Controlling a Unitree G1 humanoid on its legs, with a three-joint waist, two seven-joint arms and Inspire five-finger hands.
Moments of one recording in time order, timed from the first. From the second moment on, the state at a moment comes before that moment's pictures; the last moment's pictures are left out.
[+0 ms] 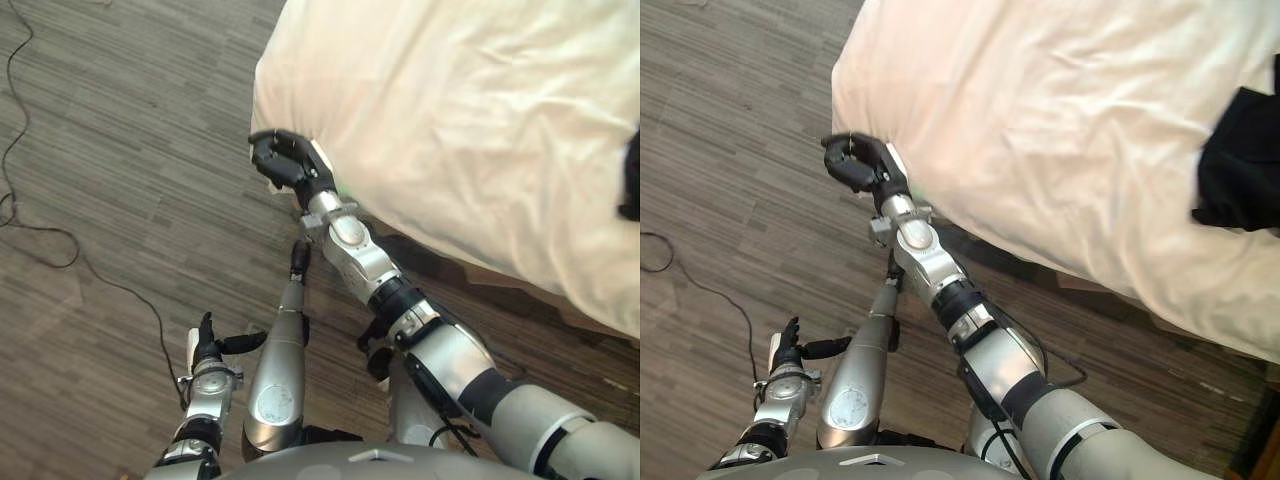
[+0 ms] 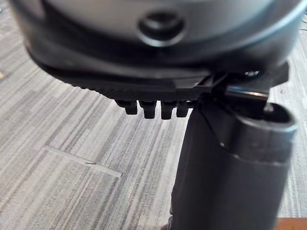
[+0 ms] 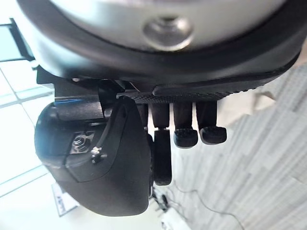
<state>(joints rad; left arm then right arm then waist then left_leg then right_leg) -0.11 0.07 0.21 0.92 0.16 -0.08 0.32 -0.81 0.12 0.43 0.75 0.42 -0.18 -0.12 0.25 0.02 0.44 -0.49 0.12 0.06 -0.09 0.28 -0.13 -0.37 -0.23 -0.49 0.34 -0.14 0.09</state>
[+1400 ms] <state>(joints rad) -0.09 0.09 0.10 0.99 0.13 -0.09 0.25 -0.53 0.10 0.23 0.64 0.73 -0.28 0.05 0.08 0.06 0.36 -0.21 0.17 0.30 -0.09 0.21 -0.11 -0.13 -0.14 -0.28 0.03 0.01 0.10</state>
